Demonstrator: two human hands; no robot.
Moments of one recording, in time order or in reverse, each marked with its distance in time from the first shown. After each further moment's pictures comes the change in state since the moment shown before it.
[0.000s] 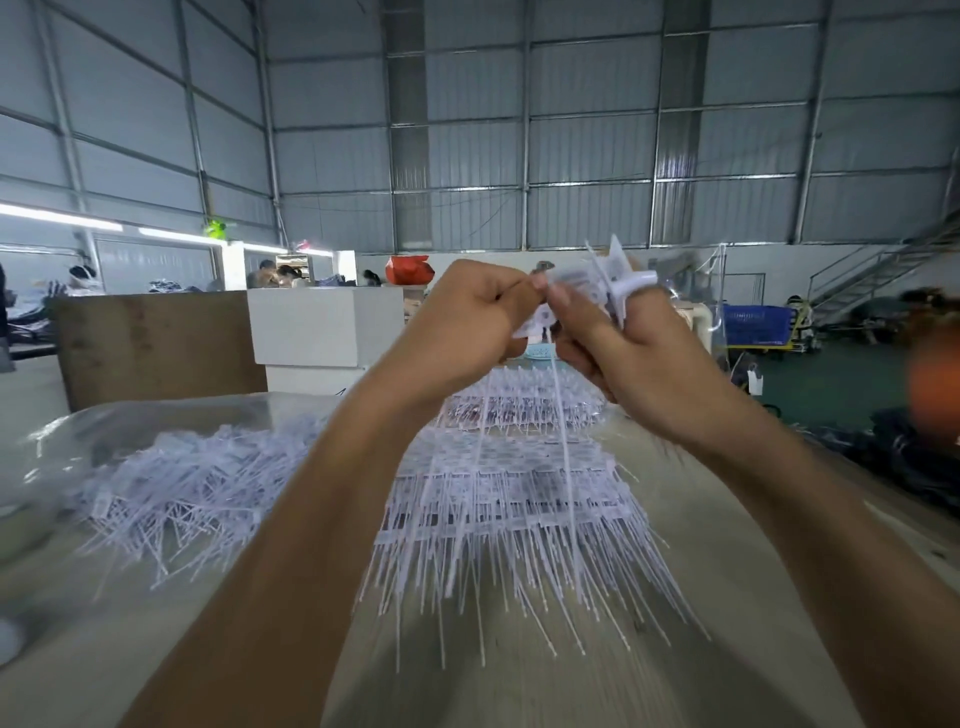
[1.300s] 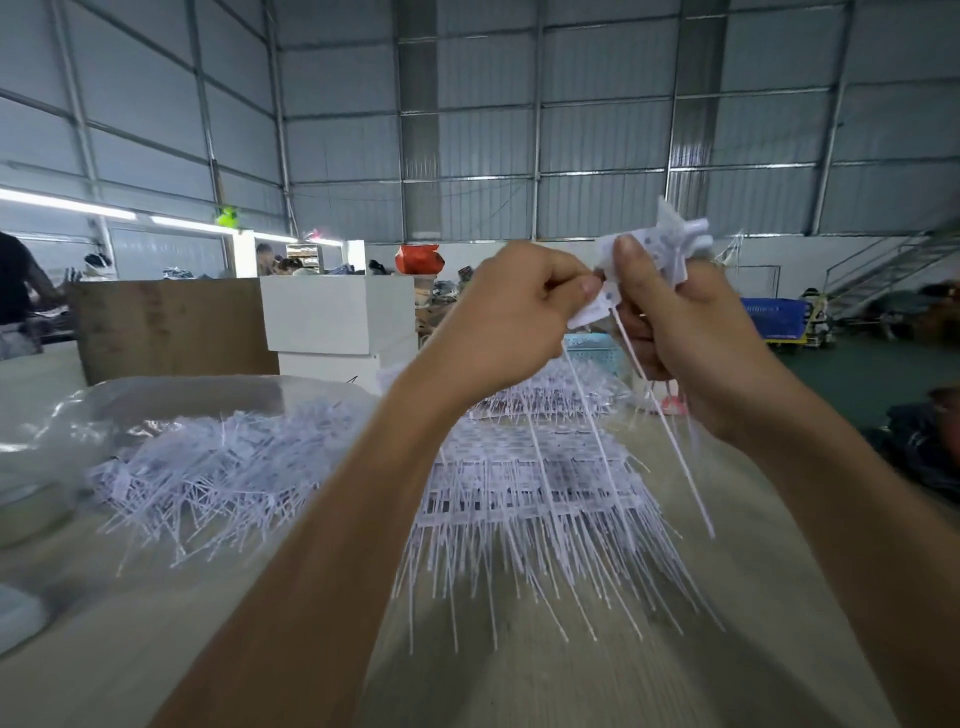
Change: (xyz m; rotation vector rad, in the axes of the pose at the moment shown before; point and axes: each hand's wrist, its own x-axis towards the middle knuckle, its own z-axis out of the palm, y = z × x) left_hand -0.005 0.011 0.010 0.261 -0.067 0.072; right_hand 0.004 0.012 -0.012 0.251 0.146 0.161
